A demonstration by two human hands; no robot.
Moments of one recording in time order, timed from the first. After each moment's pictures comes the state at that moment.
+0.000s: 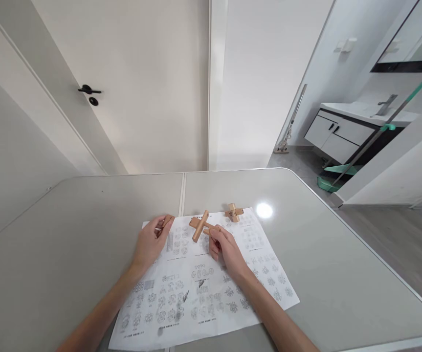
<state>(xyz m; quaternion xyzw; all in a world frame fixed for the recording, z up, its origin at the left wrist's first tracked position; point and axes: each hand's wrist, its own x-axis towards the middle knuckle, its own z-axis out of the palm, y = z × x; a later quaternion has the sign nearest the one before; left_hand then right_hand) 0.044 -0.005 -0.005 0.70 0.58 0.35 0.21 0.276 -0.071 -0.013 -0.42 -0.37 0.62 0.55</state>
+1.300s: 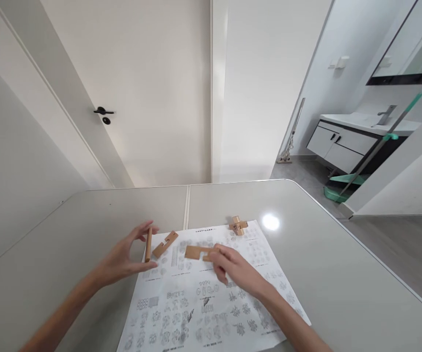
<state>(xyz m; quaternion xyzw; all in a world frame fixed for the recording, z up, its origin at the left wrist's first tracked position) -0.041 -0.004 0.060 0.83 0.44 0.24 0.26 0.297 -0.079 0.023 -0.41 -0.54 0.63 0.39</state>
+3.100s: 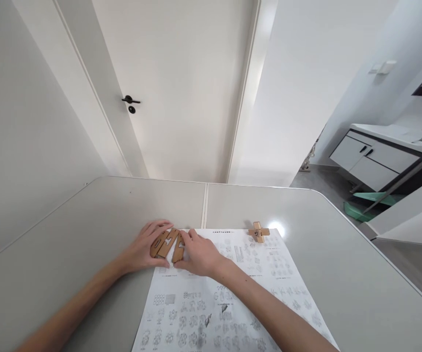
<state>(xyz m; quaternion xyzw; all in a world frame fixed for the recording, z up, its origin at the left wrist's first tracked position) -0.081 0.013 -0.004 0.87 0.42 0.19 0.15 0.173 -0.008 0.012 -0.45 -0.85 0.27 0.10</state>
